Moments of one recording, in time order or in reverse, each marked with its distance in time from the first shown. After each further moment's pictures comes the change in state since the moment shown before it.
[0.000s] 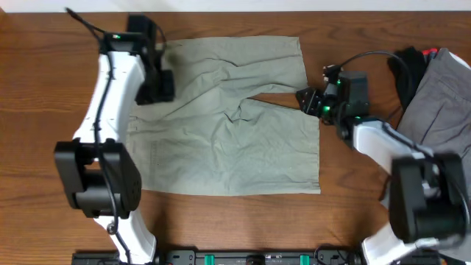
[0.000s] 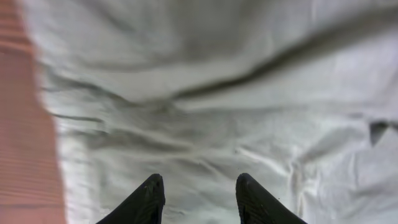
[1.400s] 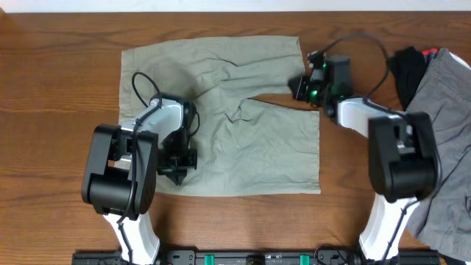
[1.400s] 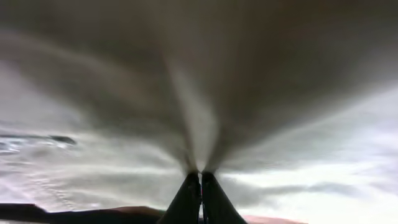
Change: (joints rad) left arm -0.145 0.013 -0.571 0.020 0.026 -0.082; right arm 0.014 0.270 0.244 -0.010 -0.011 -0.102
